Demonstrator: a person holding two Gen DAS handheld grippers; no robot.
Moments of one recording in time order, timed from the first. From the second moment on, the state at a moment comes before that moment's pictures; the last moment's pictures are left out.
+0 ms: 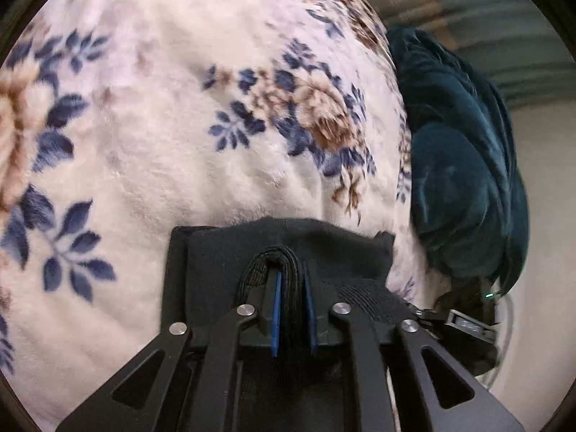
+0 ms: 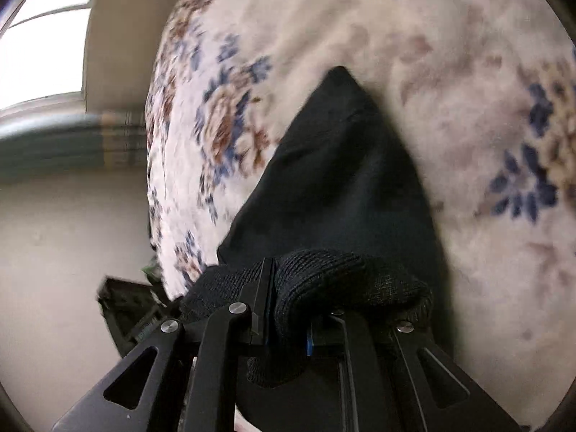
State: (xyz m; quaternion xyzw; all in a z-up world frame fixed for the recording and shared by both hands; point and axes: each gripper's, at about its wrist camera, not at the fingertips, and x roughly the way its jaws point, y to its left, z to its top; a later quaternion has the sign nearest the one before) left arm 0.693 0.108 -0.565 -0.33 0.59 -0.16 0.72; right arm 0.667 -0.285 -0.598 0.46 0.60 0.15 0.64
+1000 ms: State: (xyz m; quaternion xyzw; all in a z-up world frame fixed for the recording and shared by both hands) left arm 0.717 0.076 -0.556 -0.21 0.61 -0.18 0.74; right arm 0.657 -0.322 -0.569 0.34 0.60 0.12 0.72
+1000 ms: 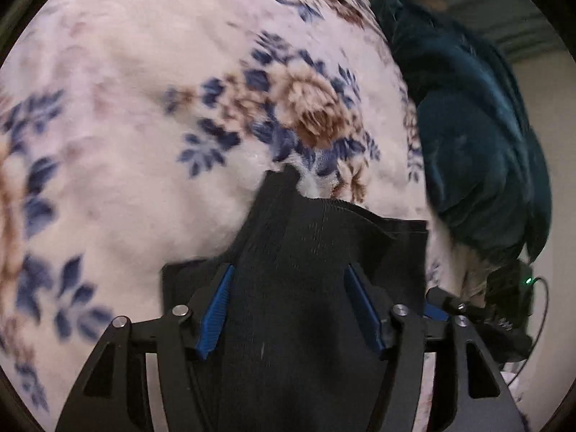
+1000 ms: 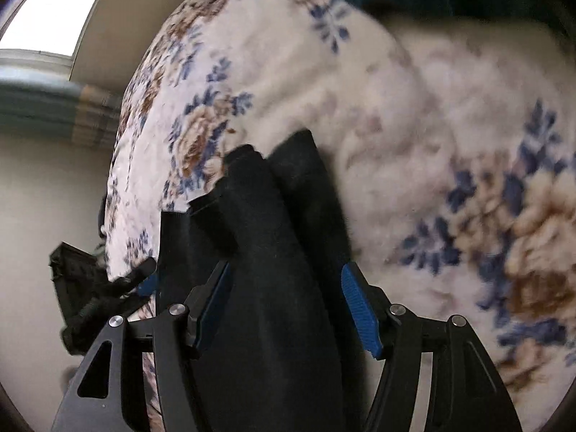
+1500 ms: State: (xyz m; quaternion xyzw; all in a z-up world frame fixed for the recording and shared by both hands) left arm 0.727 0.098 -0.559 -0.20 0.61 -0.14 0.75; right arm 0.681 -0.307 -0.580 0.30 0.59 0.11 0.74
